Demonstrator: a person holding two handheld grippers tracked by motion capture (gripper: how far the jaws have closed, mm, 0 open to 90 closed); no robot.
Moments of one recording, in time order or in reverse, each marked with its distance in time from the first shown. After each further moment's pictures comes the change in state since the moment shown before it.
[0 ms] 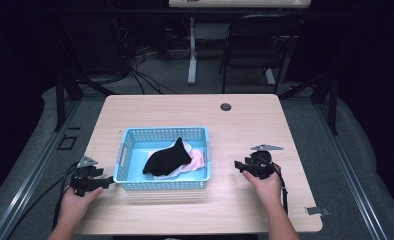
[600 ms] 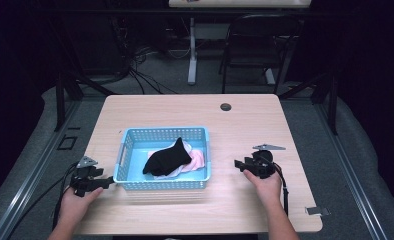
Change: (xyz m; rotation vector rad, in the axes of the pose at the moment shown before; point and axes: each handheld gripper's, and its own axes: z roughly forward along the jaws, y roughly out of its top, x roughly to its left) left arm 0.000 0.000 -0.001 -0.005 0.000 0.003; right arm -0.002 0.001 -0.002 -0.011 0.019 0.038
